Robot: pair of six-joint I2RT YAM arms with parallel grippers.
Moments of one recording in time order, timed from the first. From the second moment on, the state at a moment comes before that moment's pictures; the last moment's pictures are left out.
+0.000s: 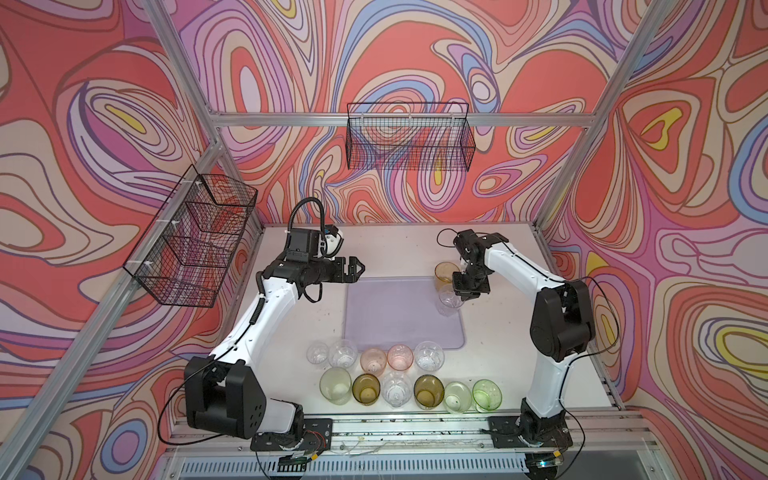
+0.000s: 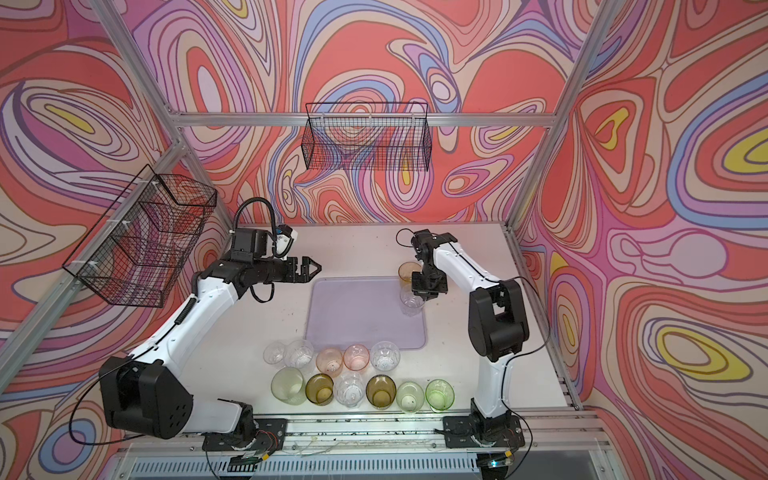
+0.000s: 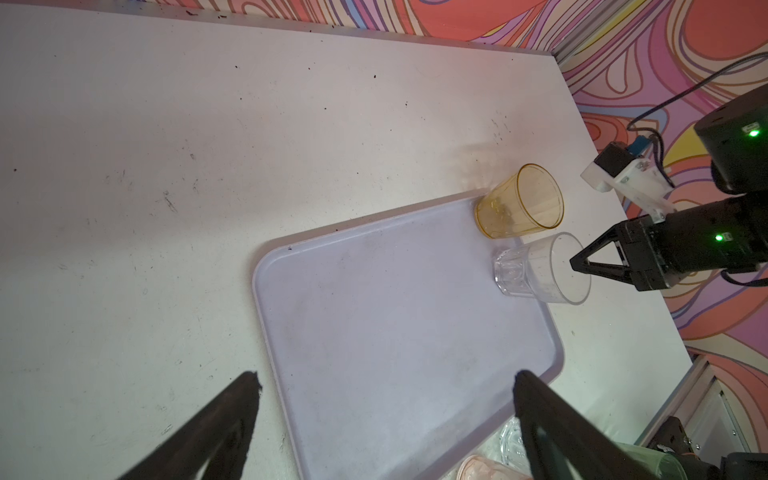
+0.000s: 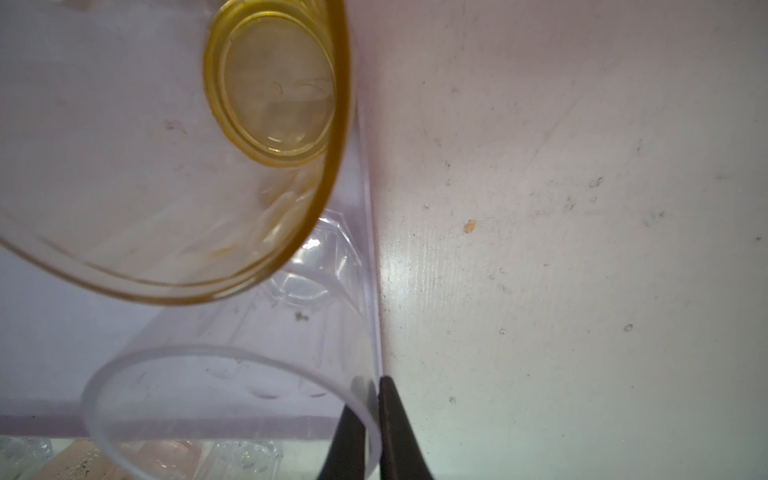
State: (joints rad) left arm -0.18 1.41 1.23 -0.60 0.41 -0.18; right arm 0.30 1.93 1.61 -1.20 -0.04 0.38
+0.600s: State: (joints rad) left arm -0.18 1.41 1.23 -0.60 0.41 -0.18; right arm 0.30 1.93 1.63 -1.20 -0.04 0.37
